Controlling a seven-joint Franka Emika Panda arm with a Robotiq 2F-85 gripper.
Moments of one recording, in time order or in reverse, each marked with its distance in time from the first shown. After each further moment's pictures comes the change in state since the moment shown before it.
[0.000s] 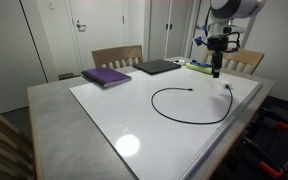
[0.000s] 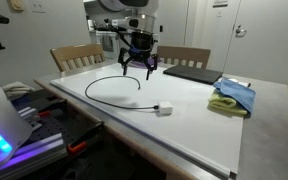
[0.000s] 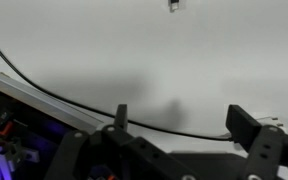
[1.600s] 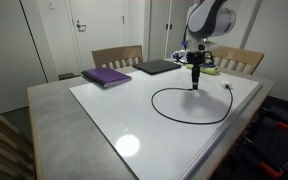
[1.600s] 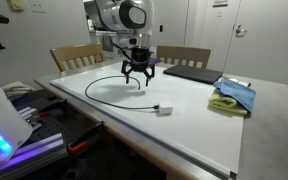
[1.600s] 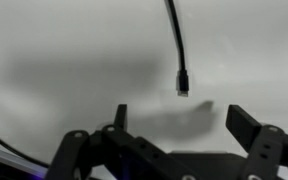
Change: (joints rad) arm 0.011 0.250 0.133 0.157 -0.009 0.110 0.153
